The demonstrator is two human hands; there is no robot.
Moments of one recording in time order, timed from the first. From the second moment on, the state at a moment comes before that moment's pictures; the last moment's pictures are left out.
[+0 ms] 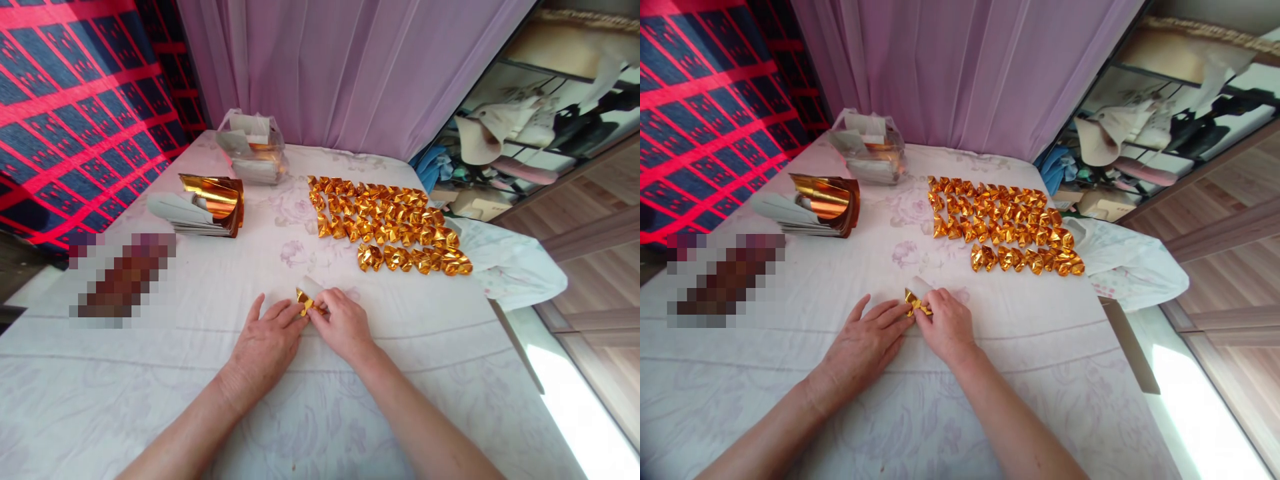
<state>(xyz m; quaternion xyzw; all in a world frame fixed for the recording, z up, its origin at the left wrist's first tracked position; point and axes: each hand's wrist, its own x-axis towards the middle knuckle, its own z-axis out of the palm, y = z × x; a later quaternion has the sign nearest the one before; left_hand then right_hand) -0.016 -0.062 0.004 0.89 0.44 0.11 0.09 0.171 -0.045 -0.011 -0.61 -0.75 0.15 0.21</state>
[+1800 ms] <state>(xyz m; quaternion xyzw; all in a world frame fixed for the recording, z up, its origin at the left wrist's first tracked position) -0.015 -0.061 -0.002 0.89 0.44 0.10 0.09 0.173 -0.060 -0.019 -0.52 -0.77 0.10 0.36</state>
